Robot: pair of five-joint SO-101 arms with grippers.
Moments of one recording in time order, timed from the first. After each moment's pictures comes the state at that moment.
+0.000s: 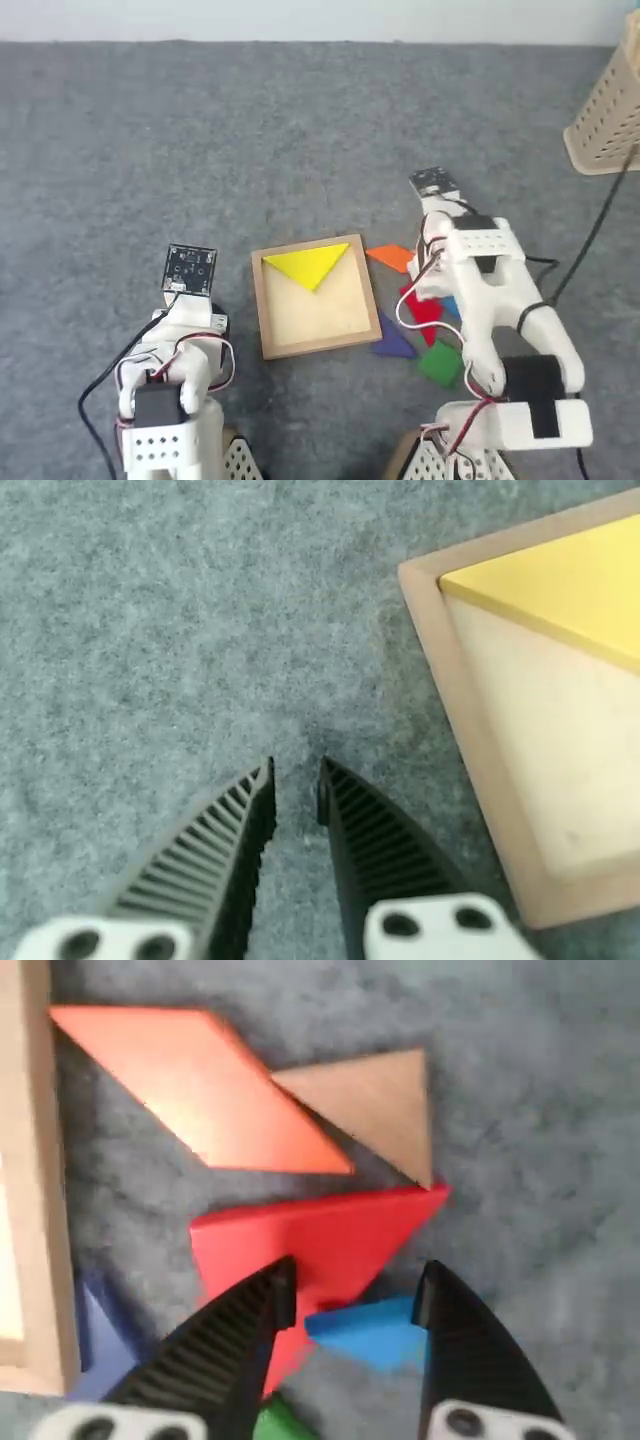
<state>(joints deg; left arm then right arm) -11.0 -103.4 97.1 72.6 -6.1 -7.3 -3.6 38.2 59.8 11.3</state>
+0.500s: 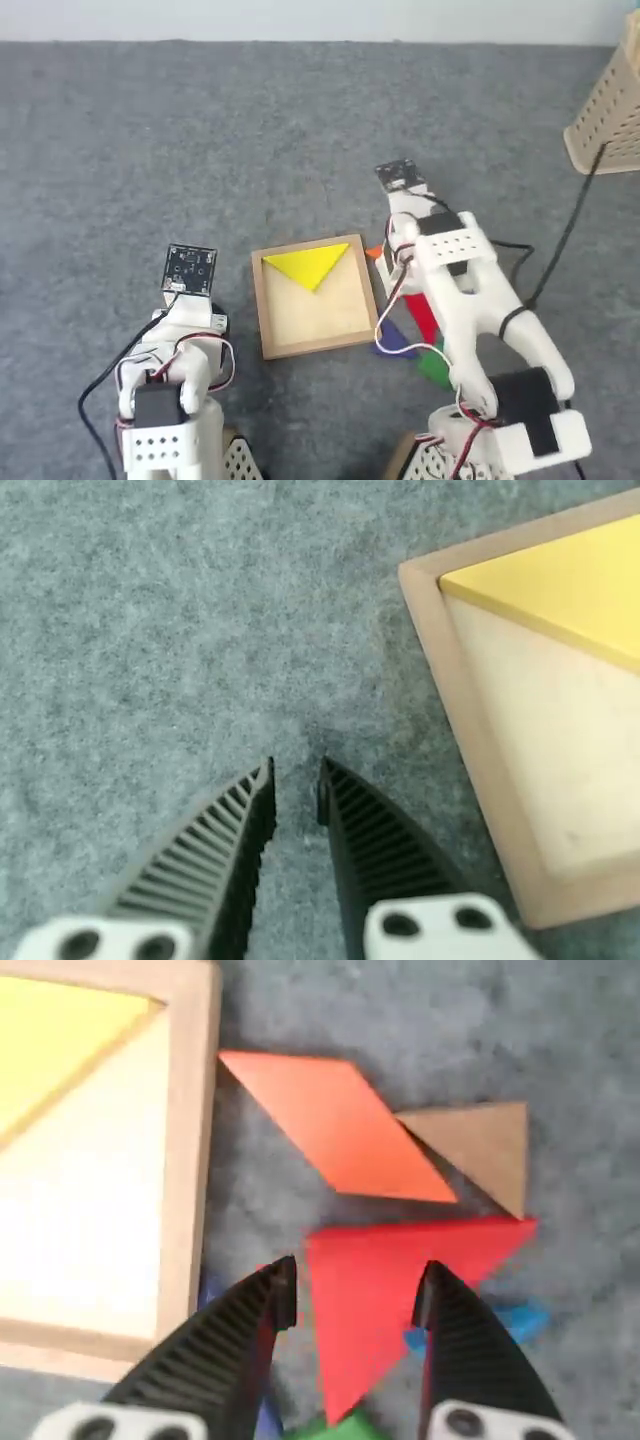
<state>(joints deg) -11.0 -103.4 97.1 72.6 -6.1 -17.9 -6.5 38.5 58.9 4.1</state>
